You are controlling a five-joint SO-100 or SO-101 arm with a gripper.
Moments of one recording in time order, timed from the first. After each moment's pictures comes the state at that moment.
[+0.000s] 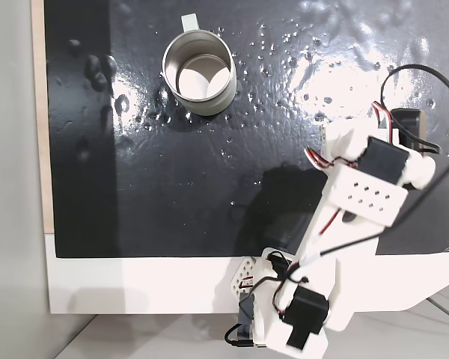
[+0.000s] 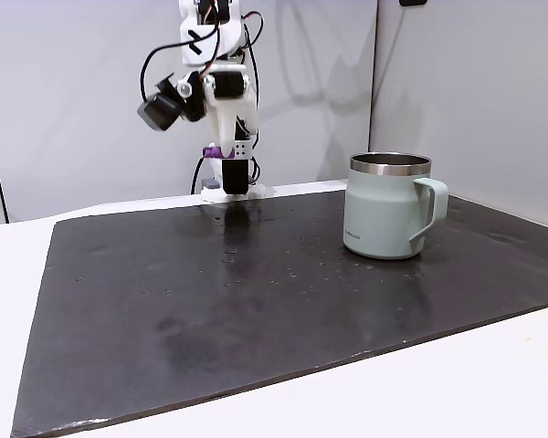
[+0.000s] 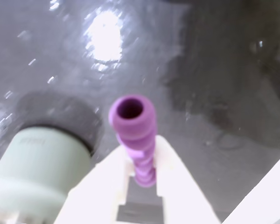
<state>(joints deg) 18.1 99.4 84.0 95.2 -26.4</state>
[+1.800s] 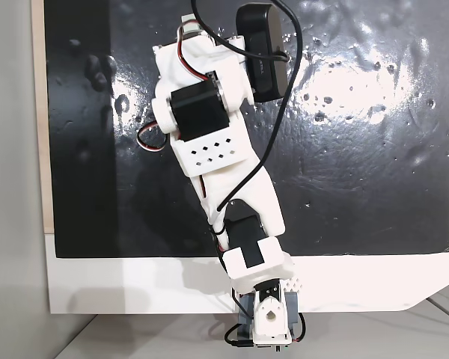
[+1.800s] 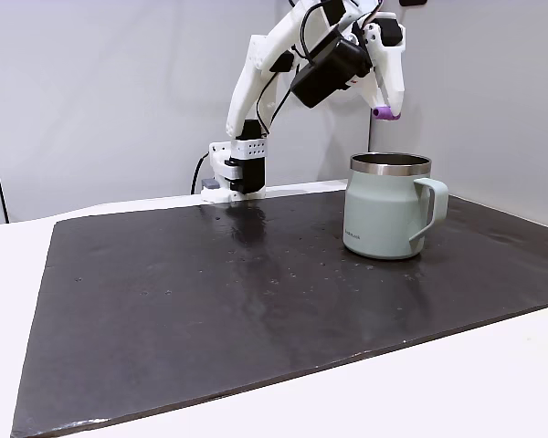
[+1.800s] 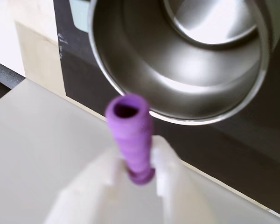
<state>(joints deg) -21.3 65.0 26.2 96.5 2.5</state>
